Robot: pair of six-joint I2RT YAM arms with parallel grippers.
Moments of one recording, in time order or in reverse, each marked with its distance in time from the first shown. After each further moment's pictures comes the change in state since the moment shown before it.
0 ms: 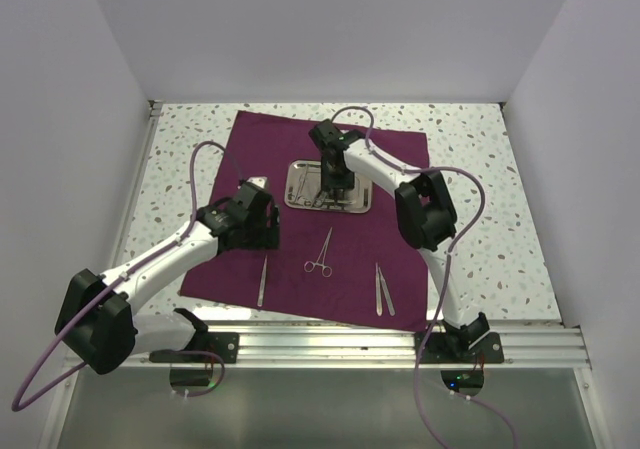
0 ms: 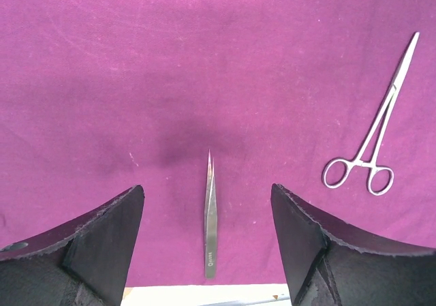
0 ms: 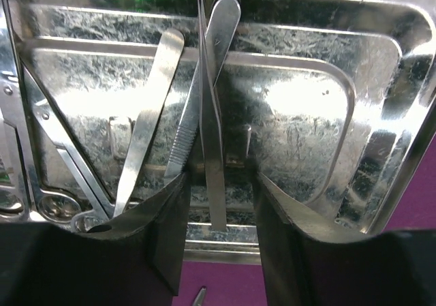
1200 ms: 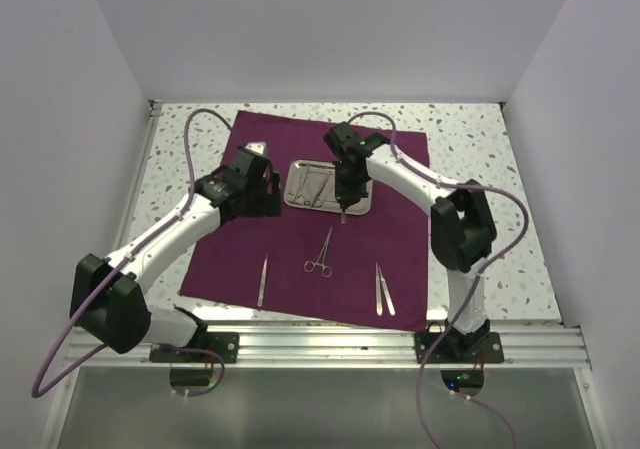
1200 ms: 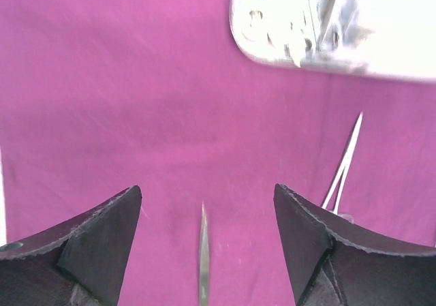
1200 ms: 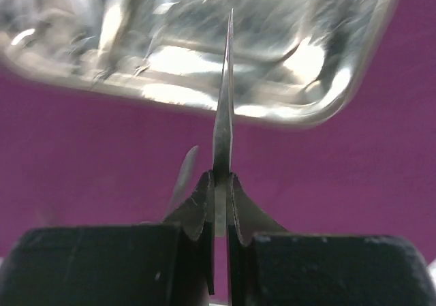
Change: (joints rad) left arm 0.070 0.115 0.227 -0.016 -0.012 0.071; right arm 0.017 -0.284 -0.241 -0.086 -0.079 0.015
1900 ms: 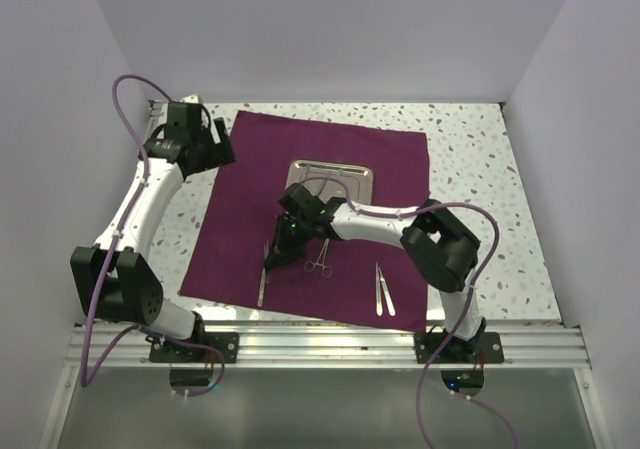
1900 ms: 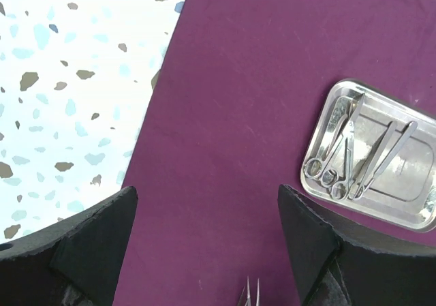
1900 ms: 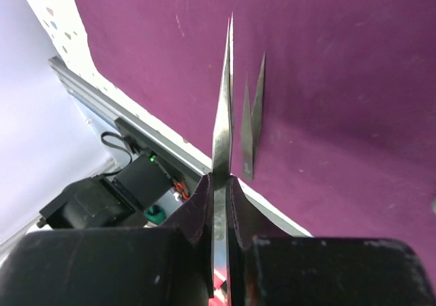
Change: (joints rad) left arm 0.425 0.121 0.281 -0.004 0.116 0.099; right arm 0.325 -0.077 -0.406 0.665 -0.549 0.535
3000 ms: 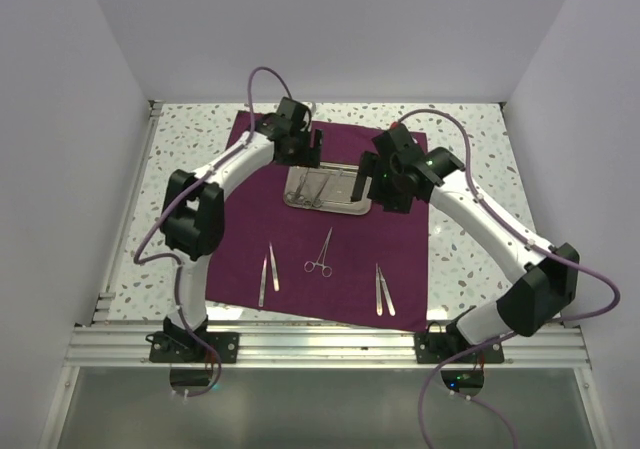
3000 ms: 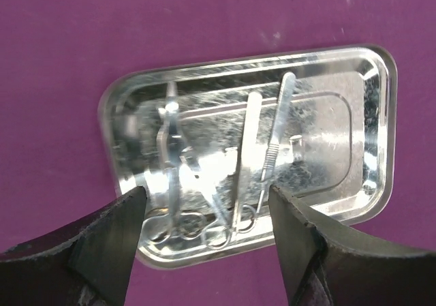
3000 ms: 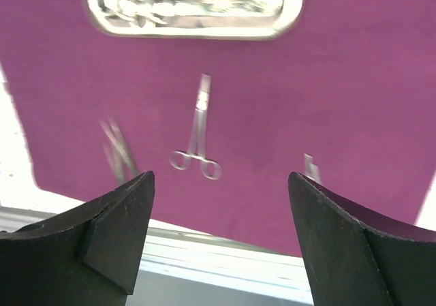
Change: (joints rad) left arm -0.354 0.590 0.410 0.087 0.121 0.075; right arm -0.357 -0.495 0.089 -0.645 0.478 -0.344
